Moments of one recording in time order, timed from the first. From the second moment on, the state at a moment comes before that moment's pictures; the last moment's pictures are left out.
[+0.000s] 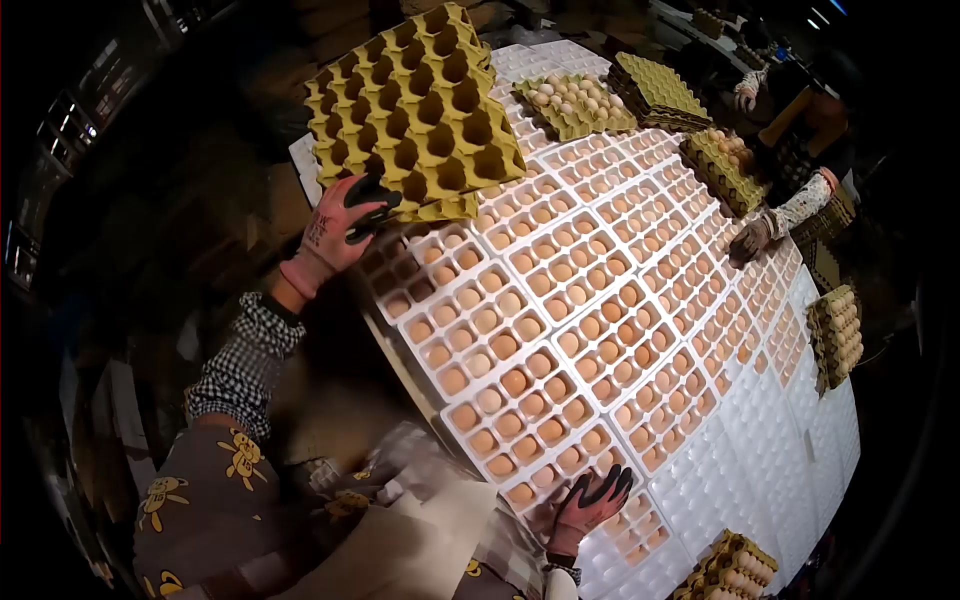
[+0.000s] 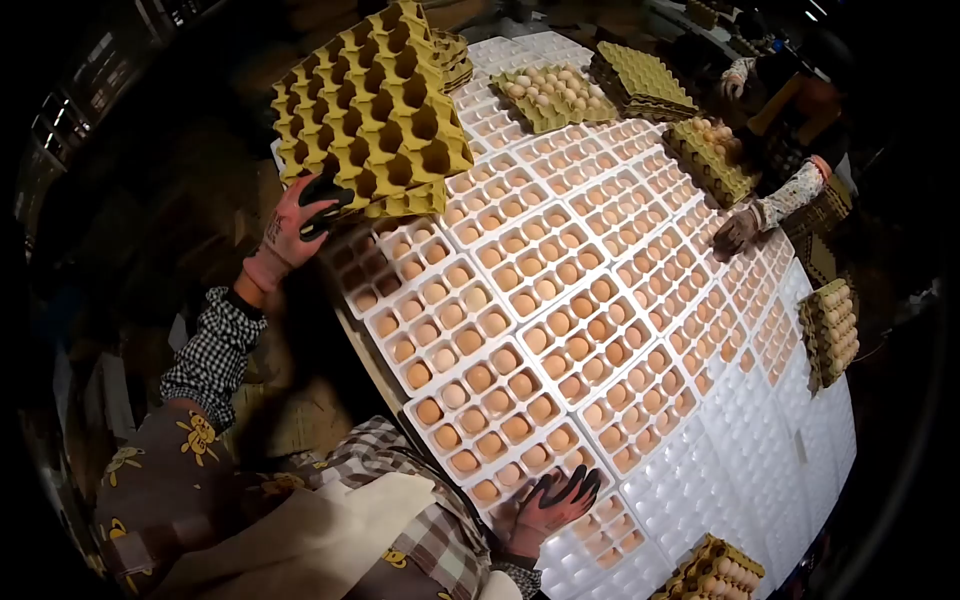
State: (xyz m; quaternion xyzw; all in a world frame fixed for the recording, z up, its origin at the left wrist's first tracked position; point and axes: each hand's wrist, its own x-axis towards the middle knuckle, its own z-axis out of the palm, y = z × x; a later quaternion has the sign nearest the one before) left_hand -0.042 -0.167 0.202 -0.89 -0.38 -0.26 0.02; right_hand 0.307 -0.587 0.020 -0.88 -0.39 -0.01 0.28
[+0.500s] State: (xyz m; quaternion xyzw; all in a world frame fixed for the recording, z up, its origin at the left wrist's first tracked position) left_hand -0.061 -0.025 0.100 -0.88 -0.47 0.05 -0.01; right_hand 0.254 -0.504 -0.032 -0.97 -0.22 -0.07 0.04
